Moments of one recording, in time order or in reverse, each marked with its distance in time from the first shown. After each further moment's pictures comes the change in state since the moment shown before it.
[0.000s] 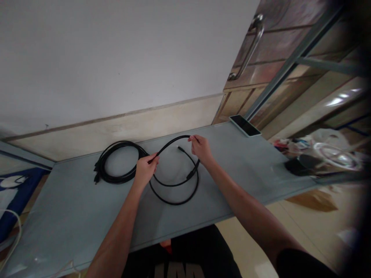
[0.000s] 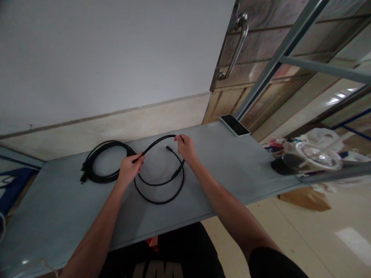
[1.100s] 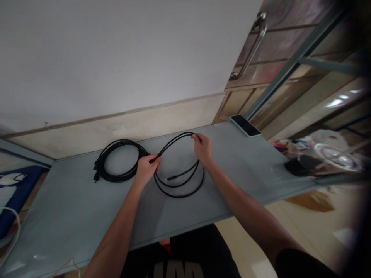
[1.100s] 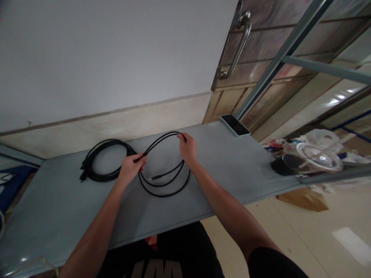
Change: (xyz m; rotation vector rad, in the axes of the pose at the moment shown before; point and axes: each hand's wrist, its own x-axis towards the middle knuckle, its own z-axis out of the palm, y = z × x) left_hand -0.005 0.011 0.003 0.052 -0.100 0.038; right_hand 0.000 0.006 -0.002 -0.249 0.240 -0.150
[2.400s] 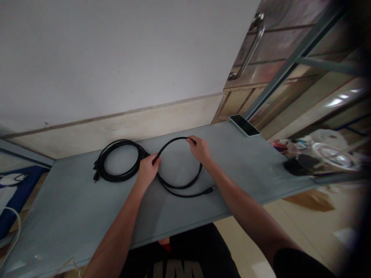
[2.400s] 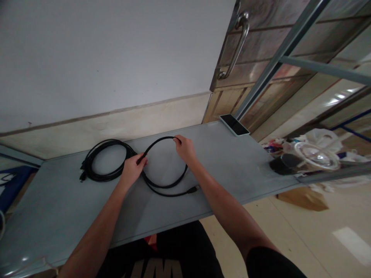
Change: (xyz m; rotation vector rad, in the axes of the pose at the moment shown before) left_hand 0.001 -0.008 0.002 0.444 0.052 0.235; right_hand 0.001 0.004 -0.004 -0.217 -0.246 -0.143
